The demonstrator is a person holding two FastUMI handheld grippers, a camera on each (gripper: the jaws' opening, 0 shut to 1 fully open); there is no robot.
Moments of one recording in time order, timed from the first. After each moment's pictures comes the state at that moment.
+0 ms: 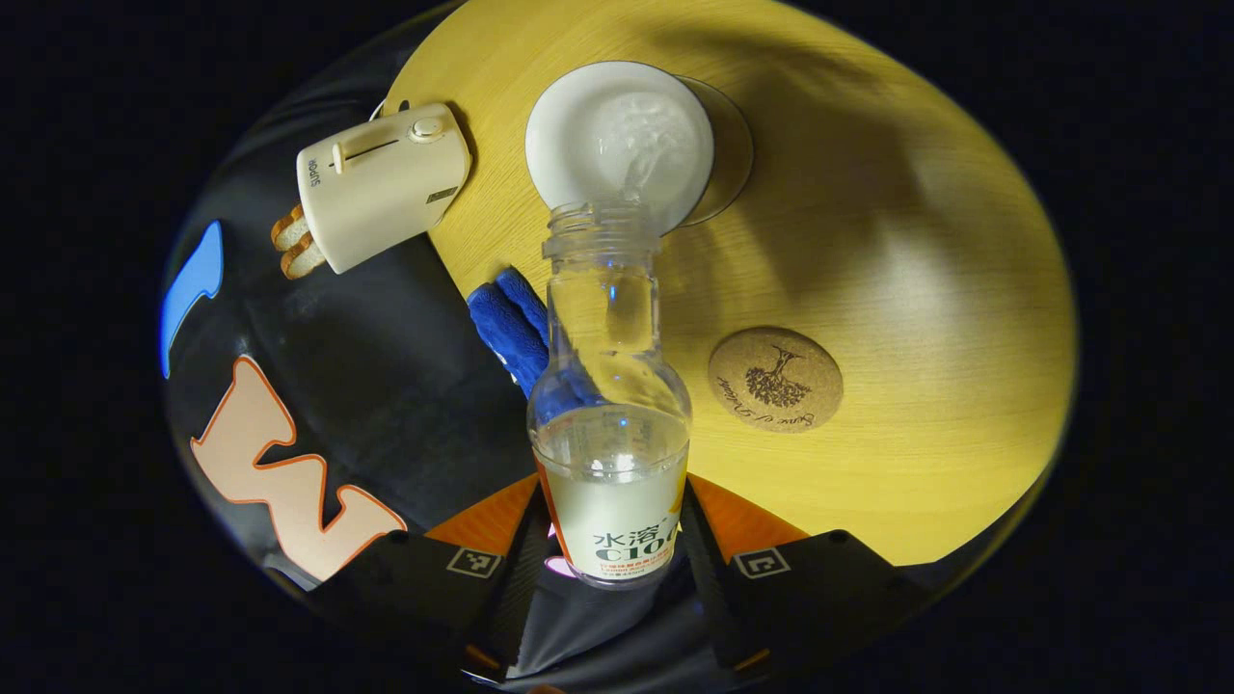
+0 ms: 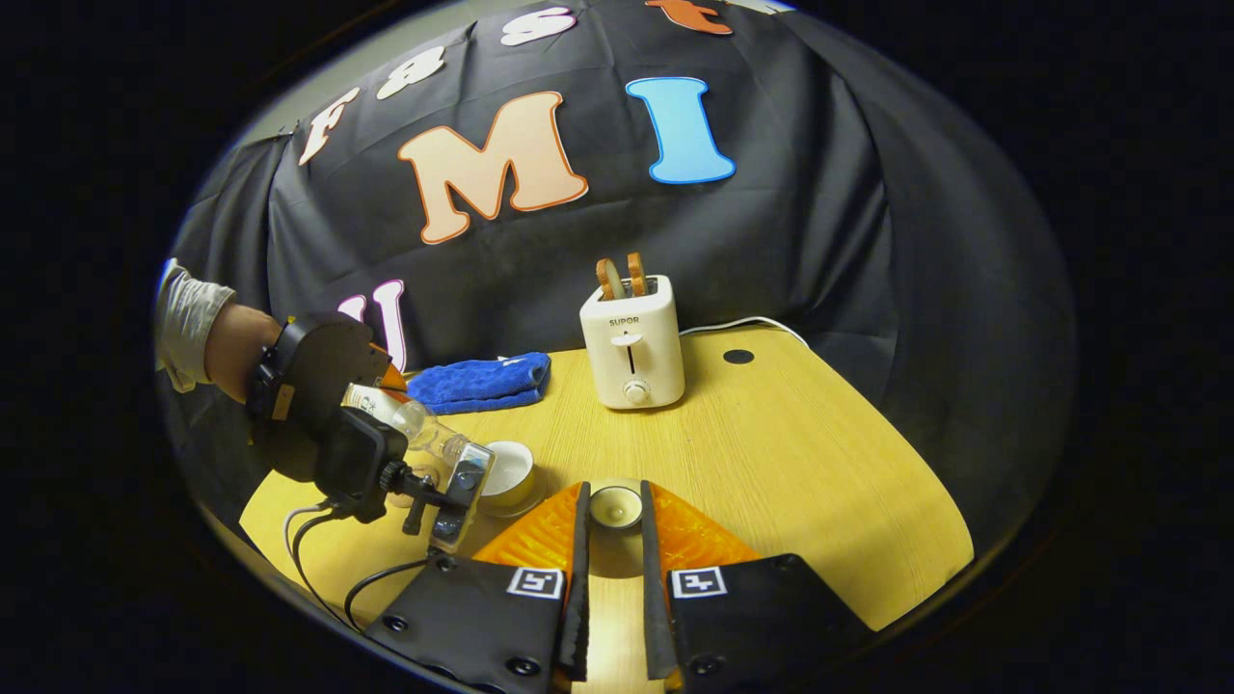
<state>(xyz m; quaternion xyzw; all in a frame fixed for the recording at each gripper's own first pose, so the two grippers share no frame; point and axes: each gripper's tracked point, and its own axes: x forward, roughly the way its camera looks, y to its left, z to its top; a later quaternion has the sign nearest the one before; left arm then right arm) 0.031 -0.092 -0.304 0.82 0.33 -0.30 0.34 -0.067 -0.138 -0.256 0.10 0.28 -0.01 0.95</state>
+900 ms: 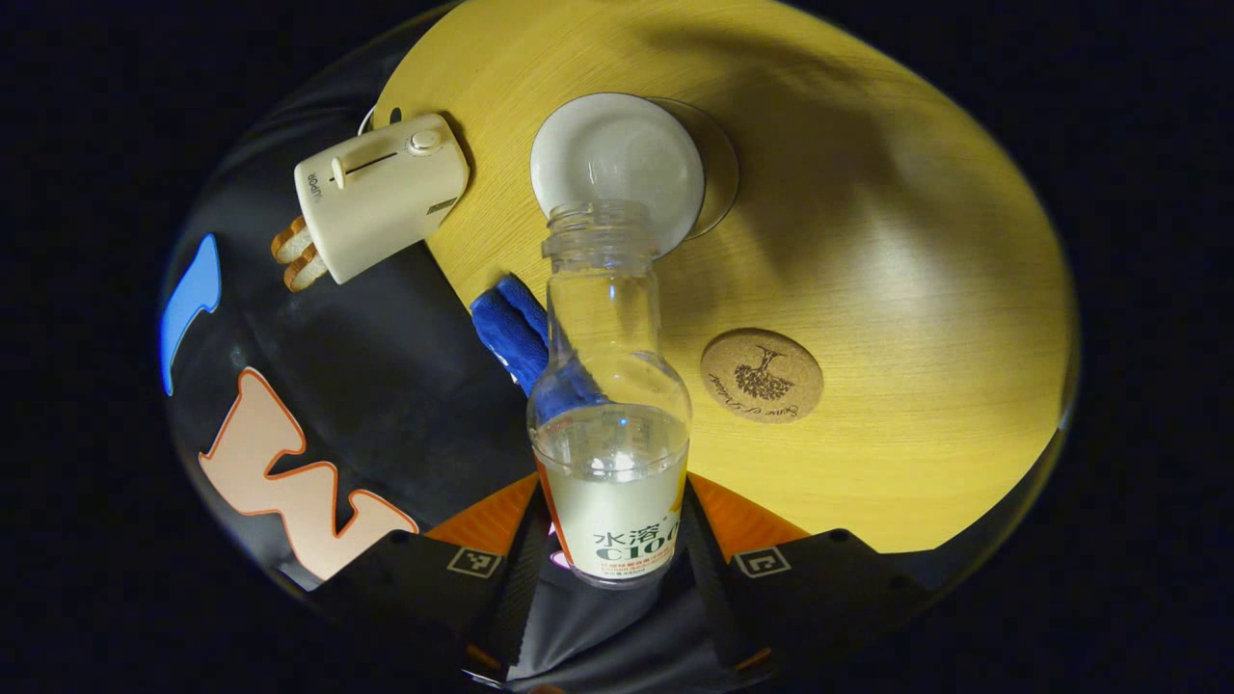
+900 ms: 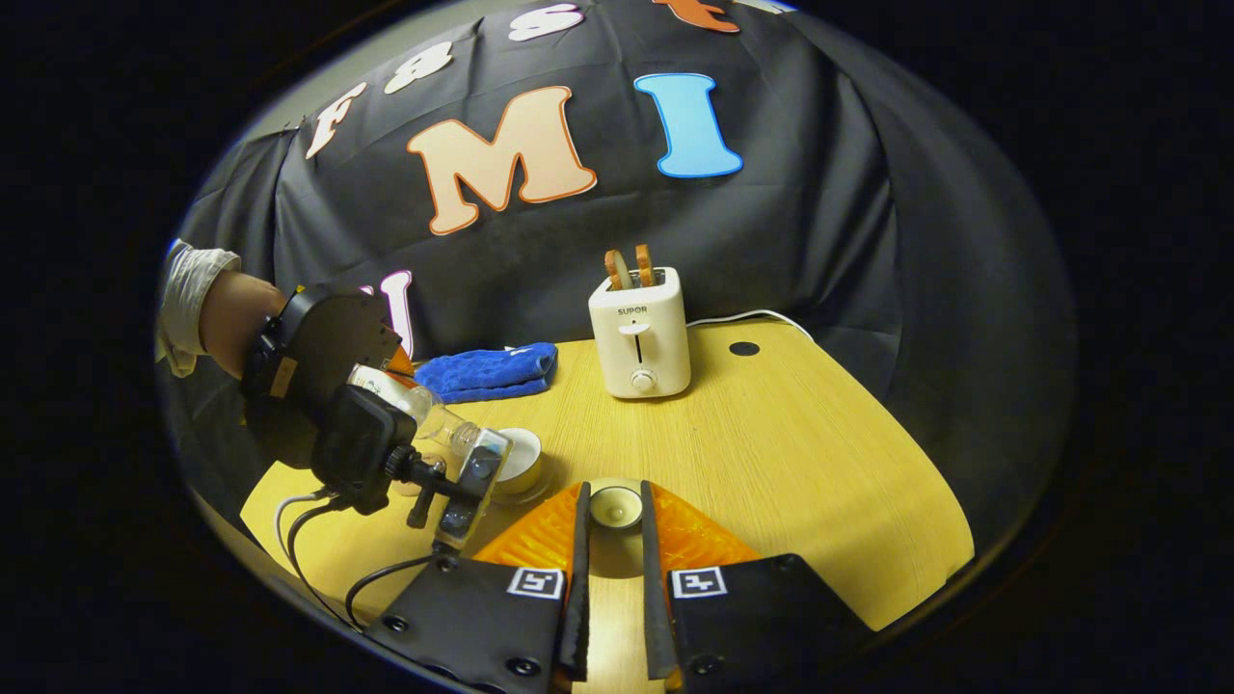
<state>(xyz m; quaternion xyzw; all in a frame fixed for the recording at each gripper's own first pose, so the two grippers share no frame) 0.011 -0.103 -0.294 0.81 0.35 -0.31 0.36 -0.077 -0.130 -0.256 0.09 0.29 0.00 0.95</state>
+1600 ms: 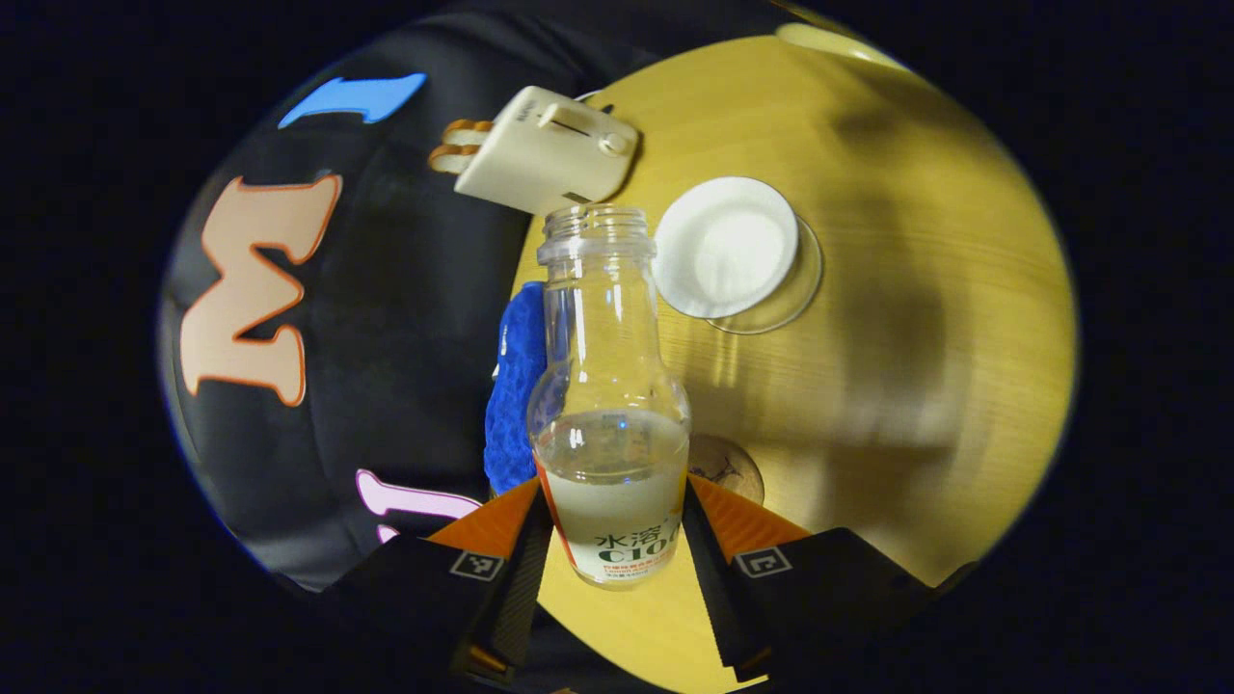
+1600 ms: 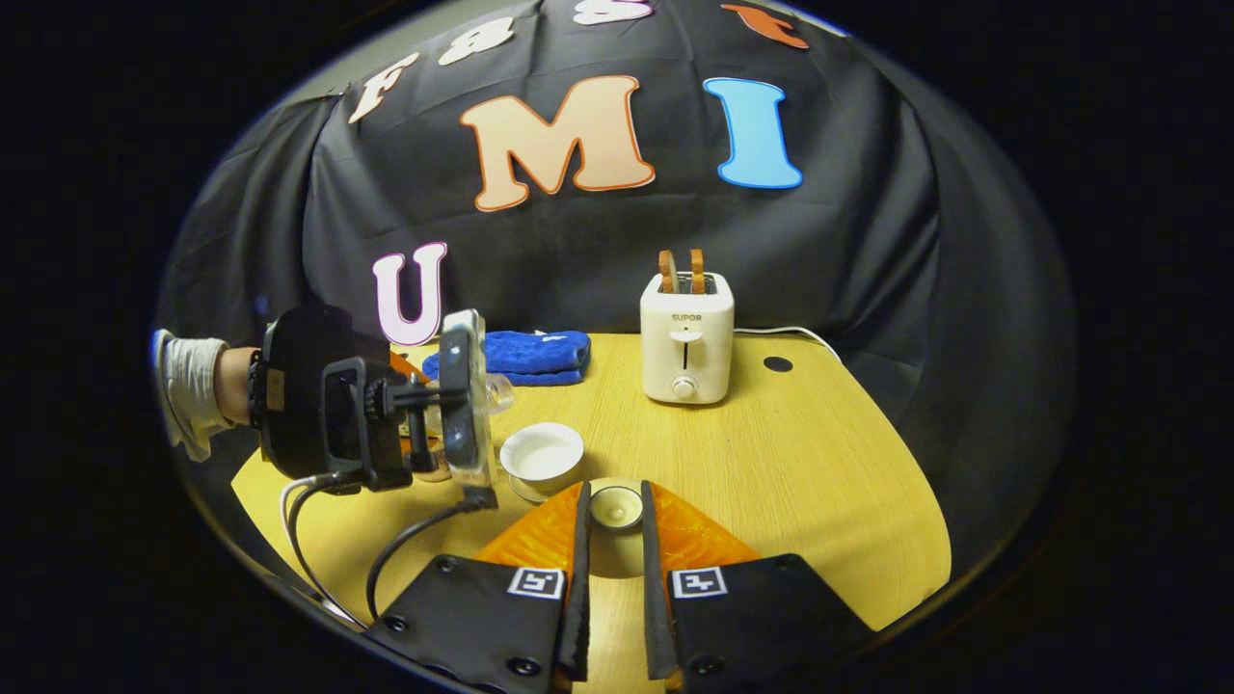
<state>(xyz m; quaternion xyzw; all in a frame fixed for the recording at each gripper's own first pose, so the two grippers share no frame) -0.002 -0.102 -0.329 0.56 0.34 -0.30 0.69 -0.068 -0.086 -0.239 0.04 0.30 0.05 0.95</state>
